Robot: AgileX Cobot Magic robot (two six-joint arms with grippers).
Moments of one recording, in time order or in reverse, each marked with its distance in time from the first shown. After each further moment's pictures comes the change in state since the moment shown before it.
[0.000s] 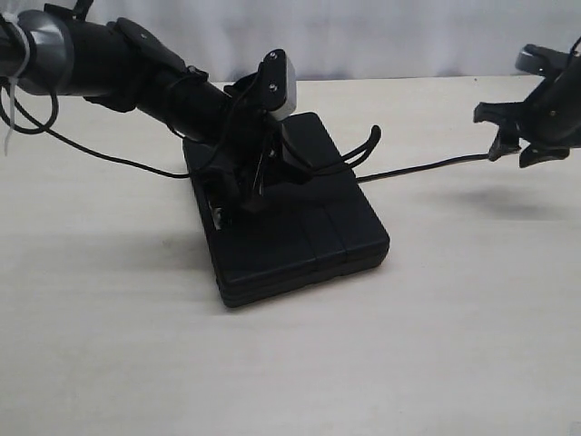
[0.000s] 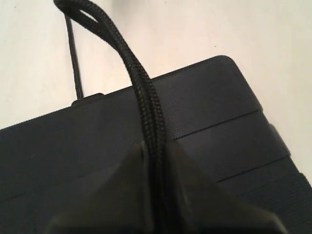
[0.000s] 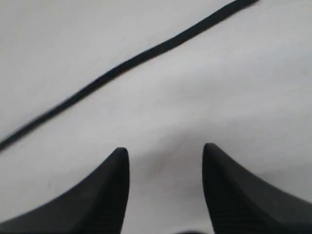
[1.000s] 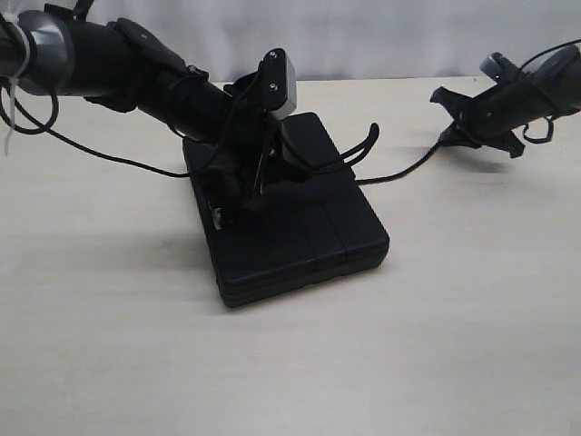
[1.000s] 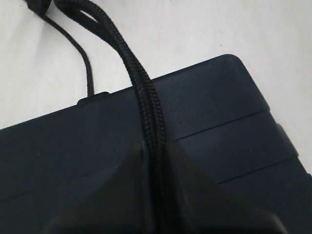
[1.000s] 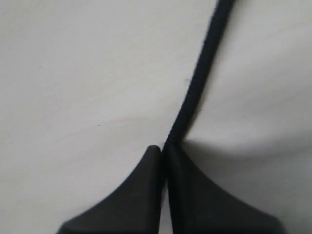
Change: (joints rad) left arm 0.000 0.000 0.000 0.000 -0.017 -0.003; right arm 0.041 0.390 -0.342 0.431 -0.123 -0.167
